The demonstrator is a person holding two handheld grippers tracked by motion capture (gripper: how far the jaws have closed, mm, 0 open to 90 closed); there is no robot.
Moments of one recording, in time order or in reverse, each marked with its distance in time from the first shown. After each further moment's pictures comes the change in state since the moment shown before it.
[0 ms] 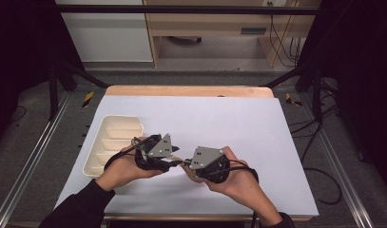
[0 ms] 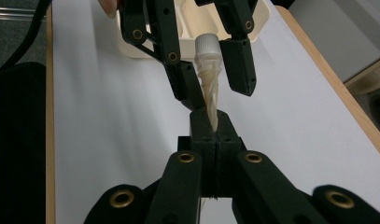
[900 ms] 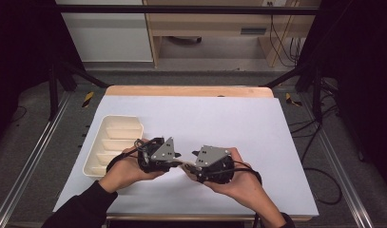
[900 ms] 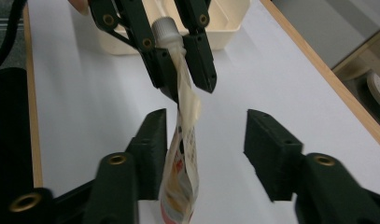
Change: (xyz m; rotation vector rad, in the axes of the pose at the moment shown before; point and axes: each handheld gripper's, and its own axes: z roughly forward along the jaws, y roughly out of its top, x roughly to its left) left arm -0.006 0.004 0.001 0.043 -0.027 0.035; right arm -0.002 -0.013 -0.002 0.002 -0.055 0.073
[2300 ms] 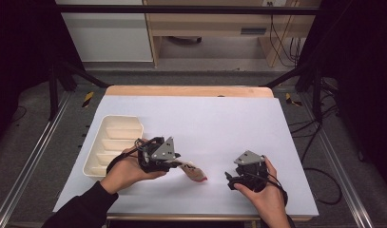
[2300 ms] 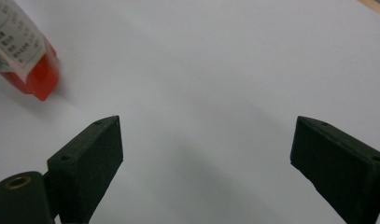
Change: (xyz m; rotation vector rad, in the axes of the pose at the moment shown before) left arm 0.000 0.001 0.000 0.017 -0.011 -0.027; right arm -0.022 -0.115 -0.015 0.249 -0.345 0.404
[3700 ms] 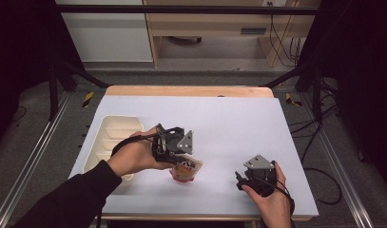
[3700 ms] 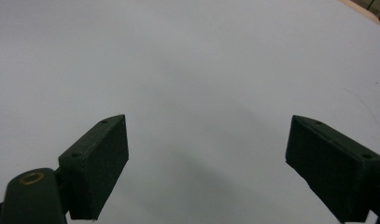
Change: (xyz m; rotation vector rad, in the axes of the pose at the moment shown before) left arm 0.012 0.065 -0.014 0.265 -0.076 0.155; right arm -0.008 -0.024 -0.003 -0.002 -0.135 0.044
